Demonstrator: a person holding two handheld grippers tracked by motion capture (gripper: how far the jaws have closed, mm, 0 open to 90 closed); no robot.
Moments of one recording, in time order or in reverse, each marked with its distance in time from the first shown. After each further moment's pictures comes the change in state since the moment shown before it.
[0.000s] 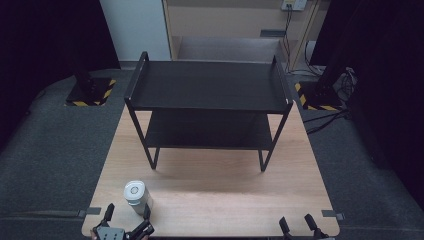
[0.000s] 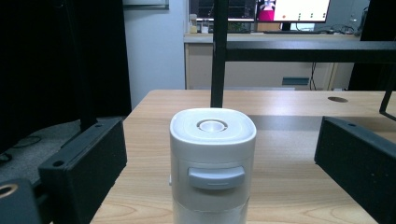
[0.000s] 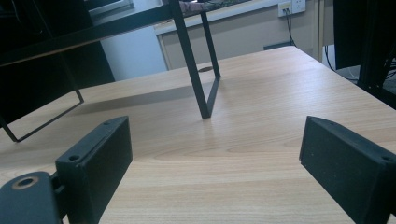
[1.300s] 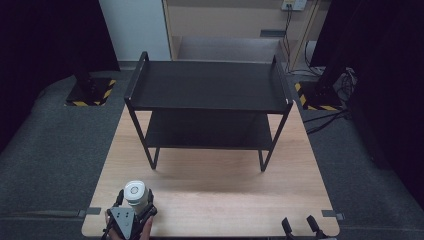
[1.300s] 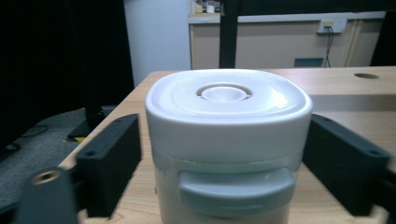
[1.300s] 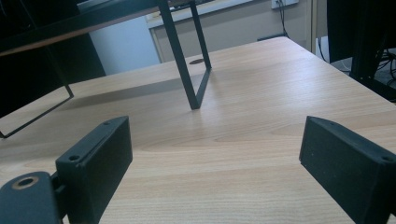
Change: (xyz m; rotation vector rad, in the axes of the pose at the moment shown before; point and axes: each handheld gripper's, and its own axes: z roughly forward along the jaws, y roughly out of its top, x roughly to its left) left arm -0.004 -0.019 0.053 0.072 0.021 0.036; right arm -0.004 -0.002 0.002 0.028 -0.024 0.007
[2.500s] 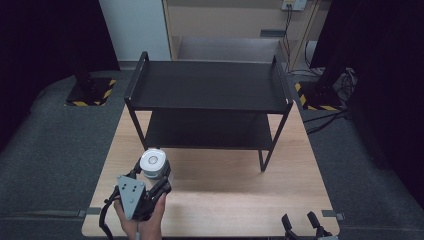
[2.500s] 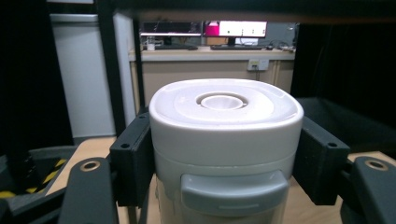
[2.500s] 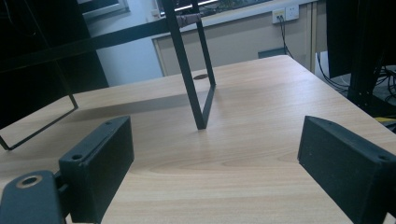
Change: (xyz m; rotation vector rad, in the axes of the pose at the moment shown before) left arm -0.020 0.147 0.004 -0.091 -0.246 -0.026; right arm 0.010 0.012 0.000 -0.044 0.002 -0.026
